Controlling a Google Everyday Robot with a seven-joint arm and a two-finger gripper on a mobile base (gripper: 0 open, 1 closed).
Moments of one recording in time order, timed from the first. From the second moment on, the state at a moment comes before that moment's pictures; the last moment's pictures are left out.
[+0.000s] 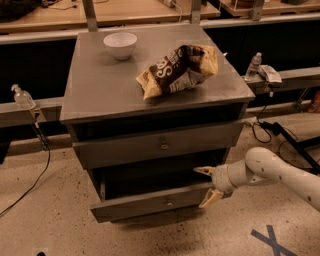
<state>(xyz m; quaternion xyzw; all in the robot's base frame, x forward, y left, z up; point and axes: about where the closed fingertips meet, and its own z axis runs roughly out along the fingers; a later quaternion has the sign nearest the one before) 0.554 -0.166 0.480 -0.70 0.62 0.18 0.32</state>
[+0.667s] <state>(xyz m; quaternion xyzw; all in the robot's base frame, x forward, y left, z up) 0.553 -0.171 0.431 -0.67 0.64 0.22 0.29</state>
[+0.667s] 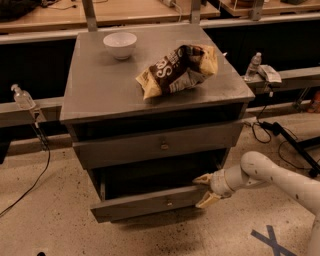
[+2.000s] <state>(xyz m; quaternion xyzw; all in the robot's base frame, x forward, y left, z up) 0.517 -0.151 0.462 -0.69 0.63 0.22 0.28</state>
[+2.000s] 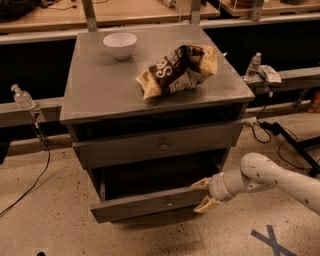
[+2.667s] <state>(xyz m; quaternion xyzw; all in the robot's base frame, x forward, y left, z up) 0.523 -0.152 0.476 -0.70 0.63 0.19 0.28</state>
